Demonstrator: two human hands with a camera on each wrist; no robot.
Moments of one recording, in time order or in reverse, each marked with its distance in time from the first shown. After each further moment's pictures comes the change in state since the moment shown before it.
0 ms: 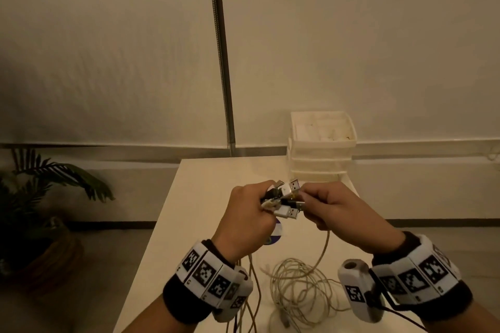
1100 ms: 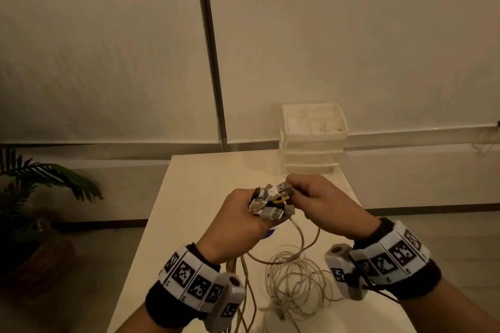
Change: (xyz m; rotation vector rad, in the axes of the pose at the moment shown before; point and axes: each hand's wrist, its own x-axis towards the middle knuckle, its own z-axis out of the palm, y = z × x) left_hand -0.006 -0.010 0.000 -0.245 -0.176 -0.086; right_hand 0.017 0.009 0.005 -0.219 0.032 -0.081
